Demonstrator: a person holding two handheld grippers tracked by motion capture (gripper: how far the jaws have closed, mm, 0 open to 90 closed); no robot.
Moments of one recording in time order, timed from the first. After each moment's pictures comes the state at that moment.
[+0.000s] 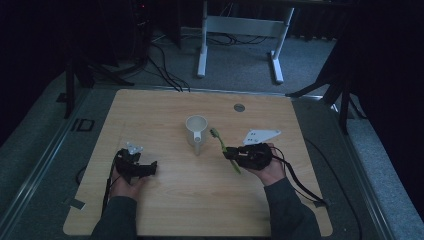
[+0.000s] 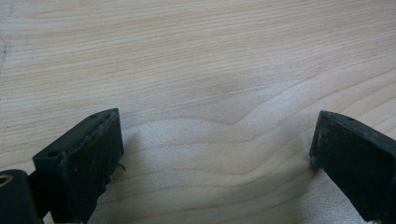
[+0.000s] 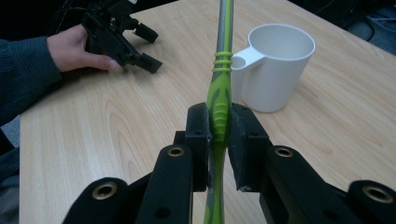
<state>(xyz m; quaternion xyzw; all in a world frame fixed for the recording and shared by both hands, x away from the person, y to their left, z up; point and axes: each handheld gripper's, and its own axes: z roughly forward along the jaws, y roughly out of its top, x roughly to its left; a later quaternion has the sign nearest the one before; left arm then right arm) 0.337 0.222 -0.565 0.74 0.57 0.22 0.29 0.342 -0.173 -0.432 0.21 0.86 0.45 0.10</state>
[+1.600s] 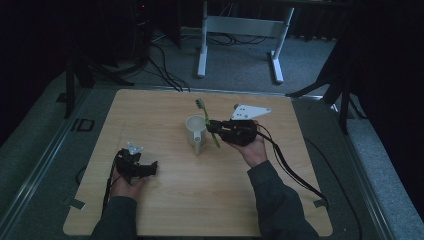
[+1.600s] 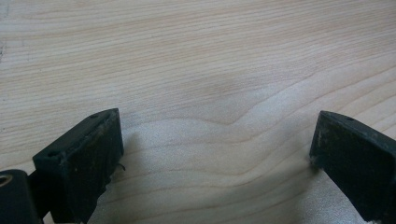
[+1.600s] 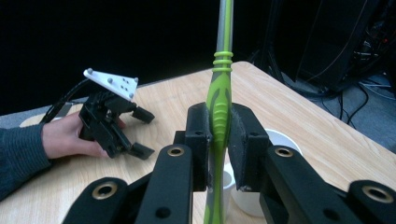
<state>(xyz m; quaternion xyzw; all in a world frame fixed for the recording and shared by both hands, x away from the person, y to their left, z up) 0.337 0.221 -0.565 0.74 0.57 0.22 0.30 0.385 -0.130 -0.398 0.18 0.81 0.55 0.12</state>
